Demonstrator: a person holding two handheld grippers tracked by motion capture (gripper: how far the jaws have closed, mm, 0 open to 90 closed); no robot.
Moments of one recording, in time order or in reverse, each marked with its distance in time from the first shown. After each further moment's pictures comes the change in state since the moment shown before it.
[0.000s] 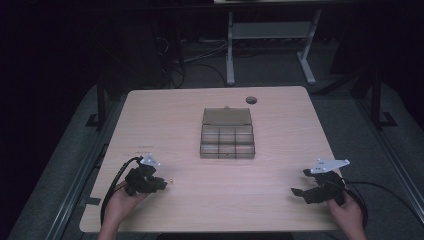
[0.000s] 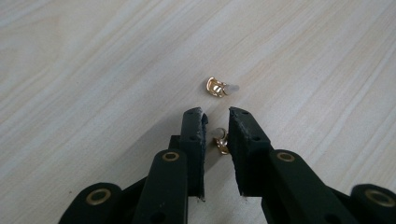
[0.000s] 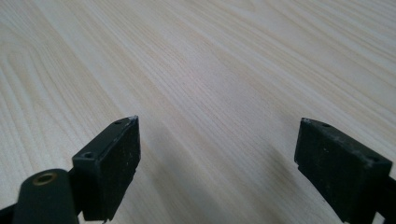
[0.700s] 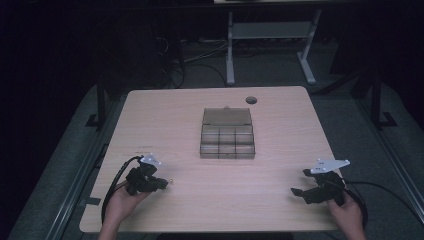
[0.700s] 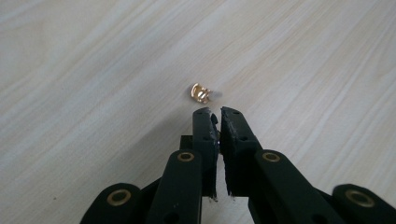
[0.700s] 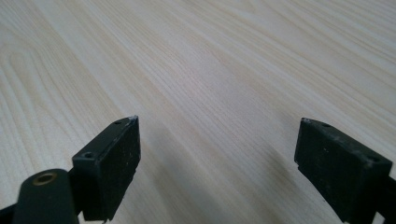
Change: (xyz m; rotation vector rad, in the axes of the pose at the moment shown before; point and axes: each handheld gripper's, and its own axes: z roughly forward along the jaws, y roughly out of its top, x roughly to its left) left arm -0.003 0.005 -0.005 -0.004 -0.039 -0.005; right arm 0.001 0.000 0.000 -0.005 -0.002 -0.005
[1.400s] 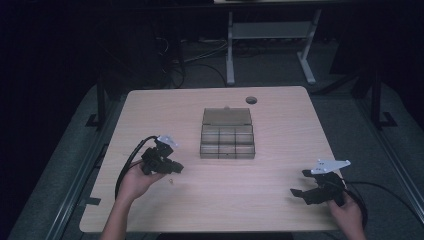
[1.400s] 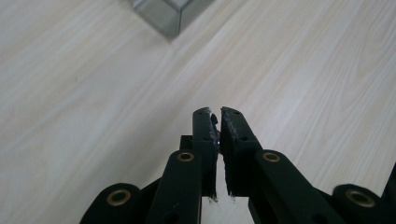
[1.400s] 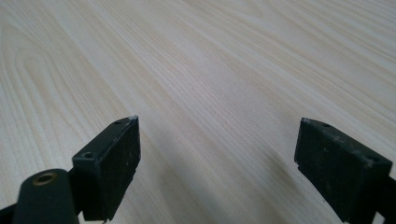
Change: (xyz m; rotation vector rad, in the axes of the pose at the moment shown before) left arm -0.010 0.079 -0.006 -0.004 -0.072 0.087; right arm 0.001 -0.001 -0.001 -0.009 0.026 0.006
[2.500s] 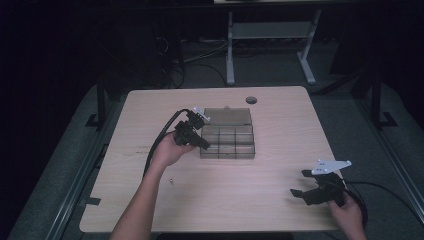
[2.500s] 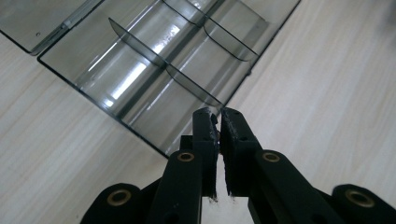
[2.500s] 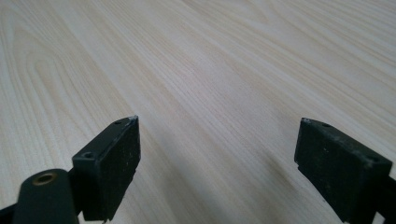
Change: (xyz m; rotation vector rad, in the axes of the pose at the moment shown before) left arm 0.008 0.103 0.039 0.043 -0.033 0.013; right arm 0.001 0.000 -0.001 -0.020 0.016 -0.015
